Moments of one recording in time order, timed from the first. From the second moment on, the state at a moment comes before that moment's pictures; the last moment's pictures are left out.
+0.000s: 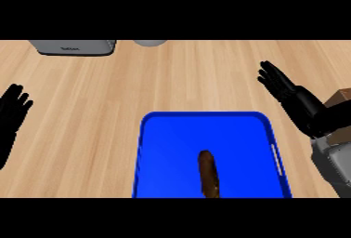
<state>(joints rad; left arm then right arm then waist) 0.01 0.60 0.01 -1.60 0.40 0.14 0.07 -0.35 -0.57 0.30 -1.44 -0.47 0.07 -0.04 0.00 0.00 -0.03</state>
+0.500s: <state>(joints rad) -0.07 0.62 -0.11 -1.64 0.26 0.06 -0.03 -0.59 -0.80 0.42 -1.72 -0.04 -0.08 0.21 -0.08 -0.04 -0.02</state>
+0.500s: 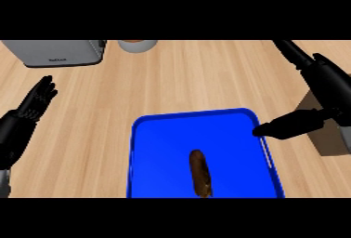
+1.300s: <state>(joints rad) -0.20 0.53 -0.24 -1.57 0.15 0.04 -0.07 -0.78 -0.79 0.91 -2.11 0.37 0.34 0.87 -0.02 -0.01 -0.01</state>
